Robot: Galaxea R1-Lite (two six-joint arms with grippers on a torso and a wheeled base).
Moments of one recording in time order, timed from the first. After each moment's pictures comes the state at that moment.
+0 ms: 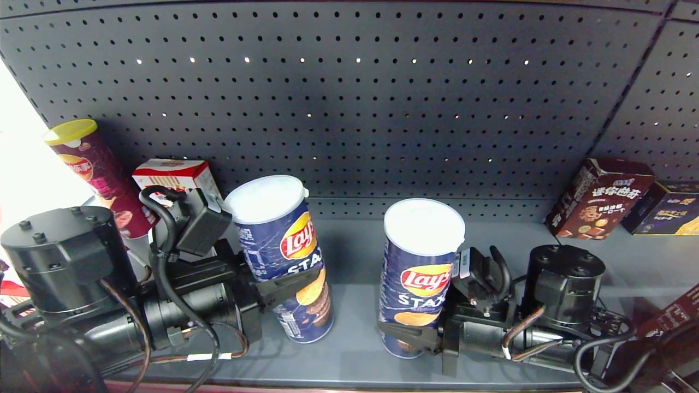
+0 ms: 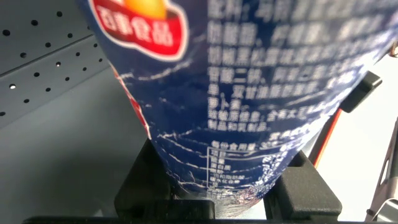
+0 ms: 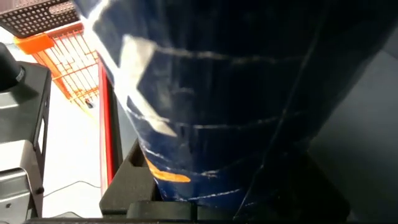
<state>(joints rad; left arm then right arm) -0.47 1.51 -0.46 -0.93 -0.44 0.05 0.68 1.85 -0.50 -1.21 0.54 -0.22</state>
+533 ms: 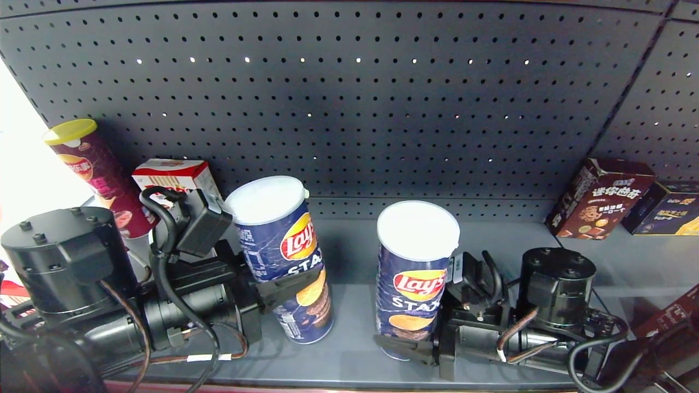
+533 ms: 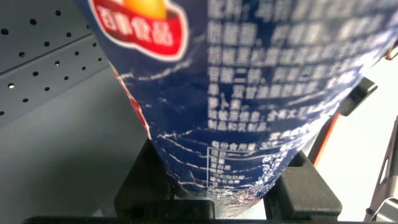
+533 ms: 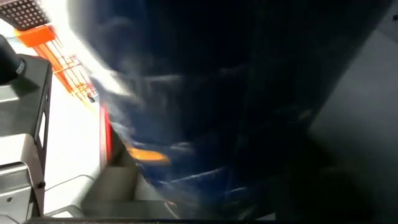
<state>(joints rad) -0.47 1.51 -0.46 -0.93 -0.44 0.06 0.69 1.86 -0.50 -1.20 0.54 -0.22</state>
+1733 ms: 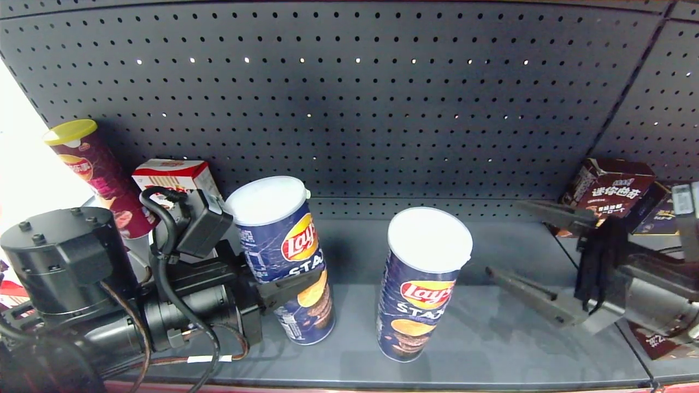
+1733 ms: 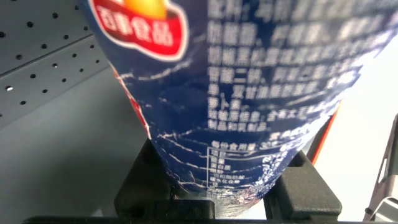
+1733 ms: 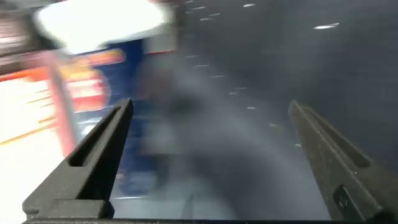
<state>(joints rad) -0.48 1.51 -0.46 -0.93 -0.45 0.06 0.43 1.37 -0.36 -1.18 0.50 -0.22</state>
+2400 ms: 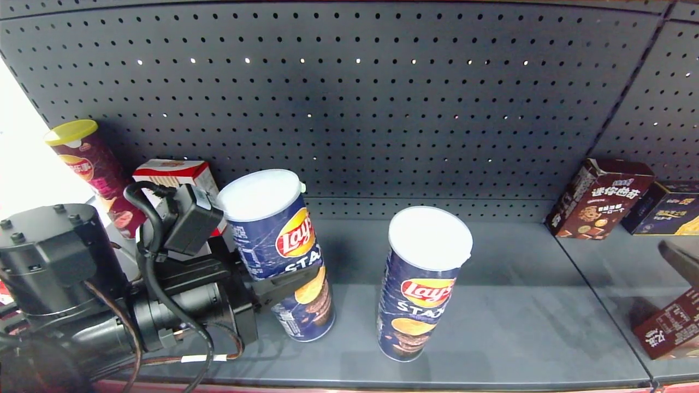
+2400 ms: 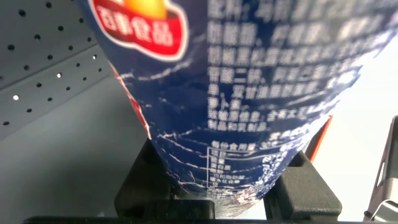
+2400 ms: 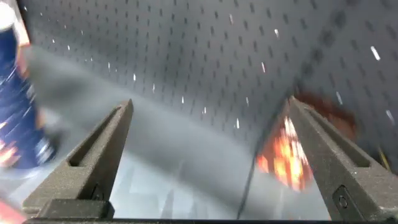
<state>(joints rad) -0.48 1.48 -0.46 -0.93 -0.45 0.06 0.06 0.82 -0.31 -0.74 0.35 -0.21</state>
